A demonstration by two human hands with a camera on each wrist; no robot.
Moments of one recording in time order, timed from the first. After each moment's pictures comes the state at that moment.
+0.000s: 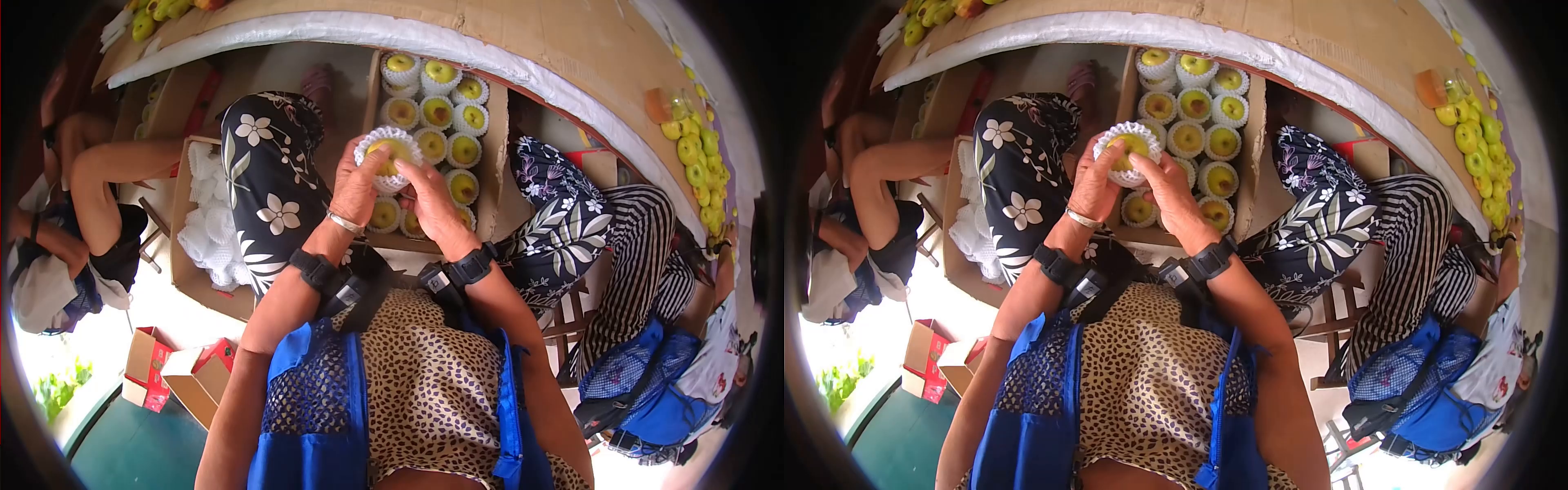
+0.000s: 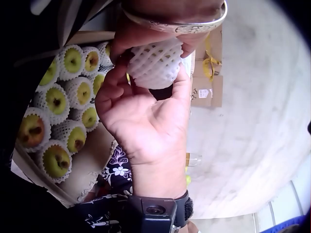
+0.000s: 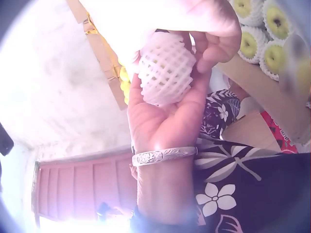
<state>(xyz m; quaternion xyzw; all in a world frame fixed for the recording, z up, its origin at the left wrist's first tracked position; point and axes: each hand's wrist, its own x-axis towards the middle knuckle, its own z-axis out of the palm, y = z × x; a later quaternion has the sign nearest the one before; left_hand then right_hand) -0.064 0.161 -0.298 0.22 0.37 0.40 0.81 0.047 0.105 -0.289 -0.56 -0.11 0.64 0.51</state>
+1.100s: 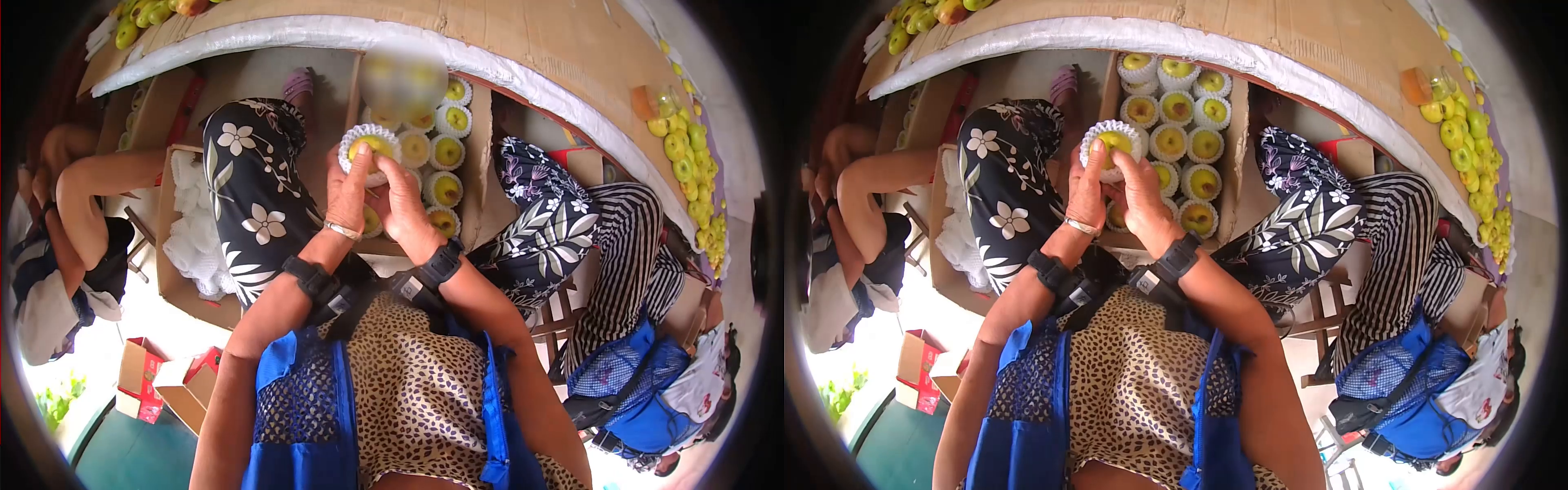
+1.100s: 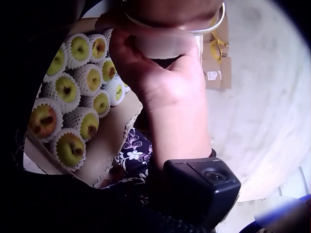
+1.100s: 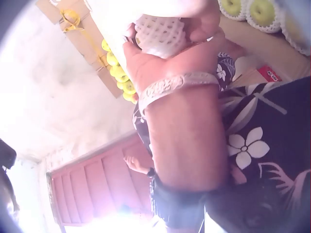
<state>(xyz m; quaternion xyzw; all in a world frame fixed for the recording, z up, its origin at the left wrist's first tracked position) -0.049 0.155 -0.301 0.29 0.48 0.42 0.71 0.027 0.121 -0.298 -0.44 0.04 0.65 0.62</state>
